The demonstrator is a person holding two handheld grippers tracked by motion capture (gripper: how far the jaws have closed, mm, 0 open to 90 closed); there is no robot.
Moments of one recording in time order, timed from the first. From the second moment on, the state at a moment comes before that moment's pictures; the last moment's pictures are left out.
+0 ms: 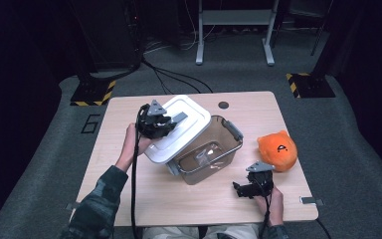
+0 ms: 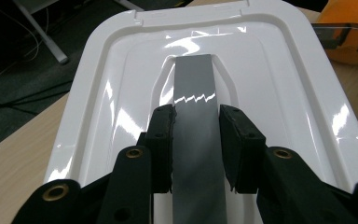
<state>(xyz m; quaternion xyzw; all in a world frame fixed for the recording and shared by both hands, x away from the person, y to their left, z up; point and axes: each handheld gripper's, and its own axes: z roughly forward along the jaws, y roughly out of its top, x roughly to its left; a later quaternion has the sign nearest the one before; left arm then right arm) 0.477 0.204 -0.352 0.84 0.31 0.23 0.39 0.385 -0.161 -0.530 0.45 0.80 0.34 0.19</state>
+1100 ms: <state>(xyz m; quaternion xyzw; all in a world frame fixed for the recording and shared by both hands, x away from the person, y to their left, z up) 0.480 0.285 -0.365 0.79 0.39 0.26 0.38 0.385 -0.161 -0.529 0.45 0.80 0.34 0.19</state>
